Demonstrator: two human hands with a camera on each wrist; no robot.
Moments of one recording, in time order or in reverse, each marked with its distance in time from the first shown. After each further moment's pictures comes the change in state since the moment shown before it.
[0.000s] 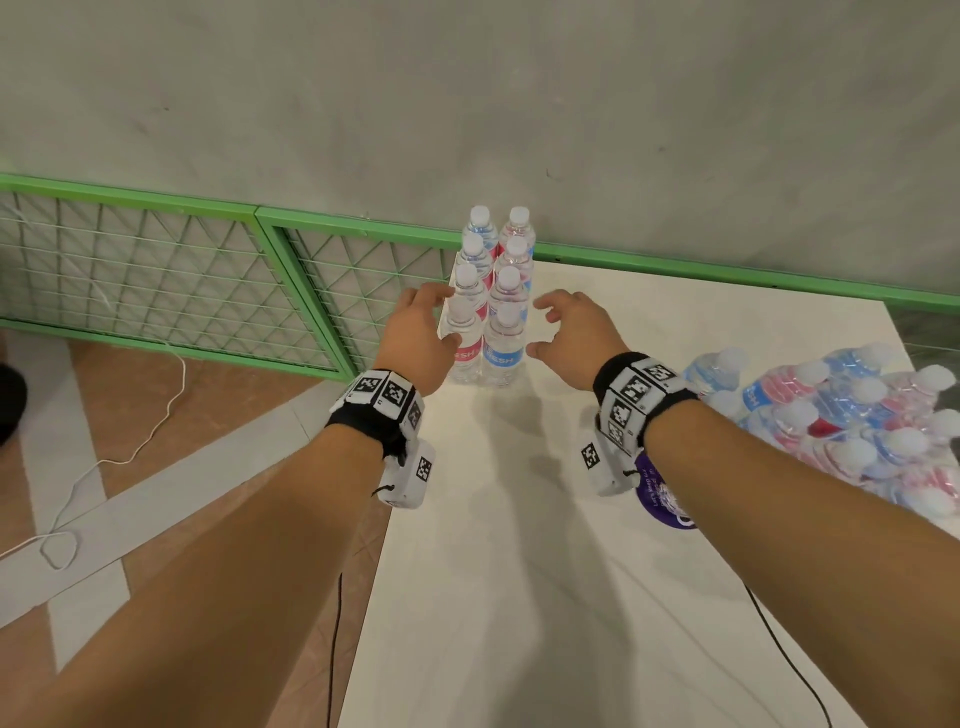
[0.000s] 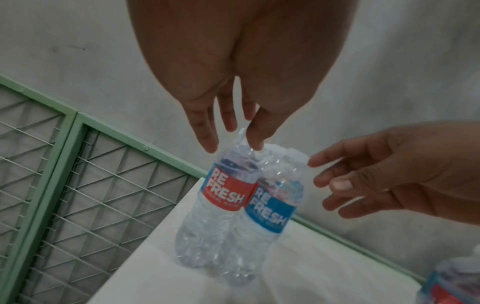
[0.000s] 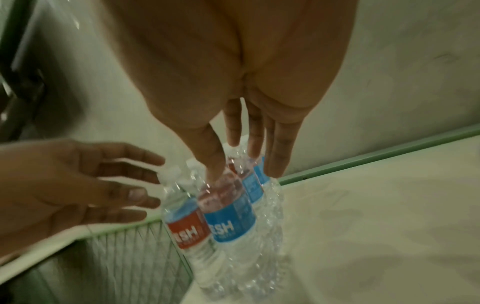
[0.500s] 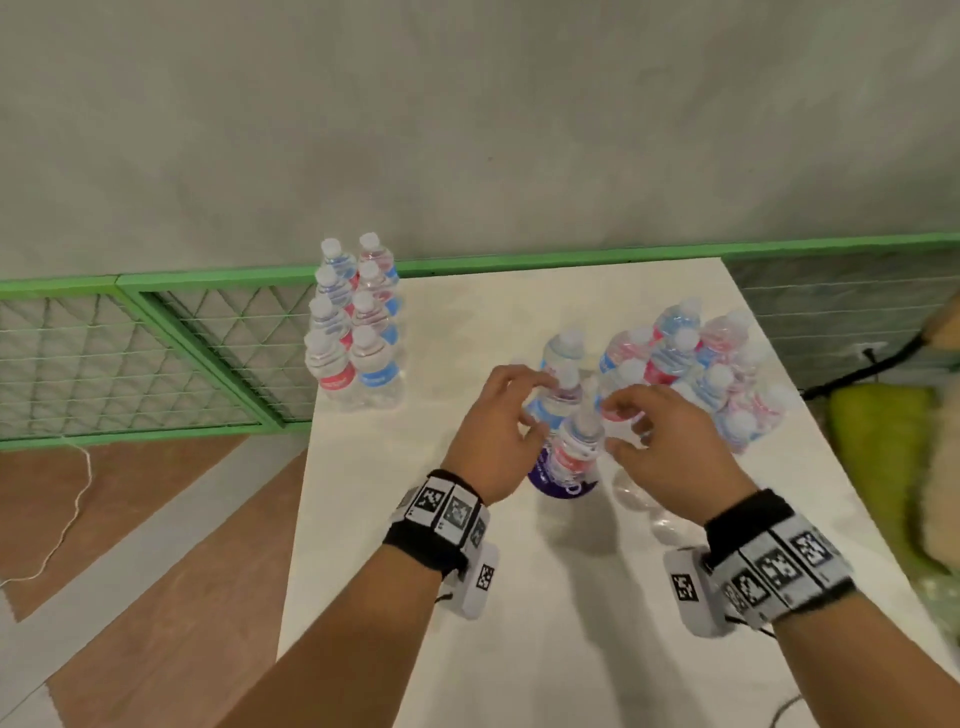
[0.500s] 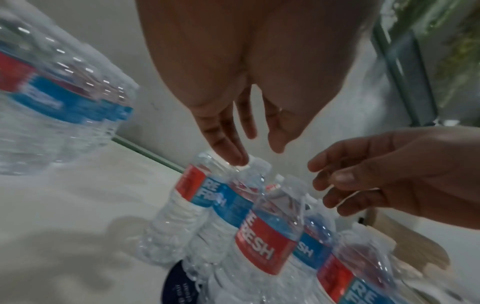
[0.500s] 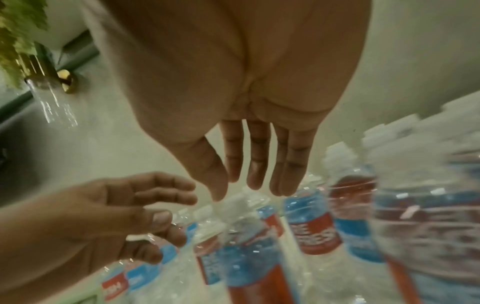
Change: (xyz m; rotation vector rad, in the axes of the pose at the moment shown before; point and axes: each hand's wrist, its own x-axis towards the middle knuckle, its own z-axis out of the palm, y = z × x) left_hand -0.121 0.153 0.128 -0.257 -0.402 0.377; right_hand -0.204 0.145 -0.098 0.059 0.217 0.124
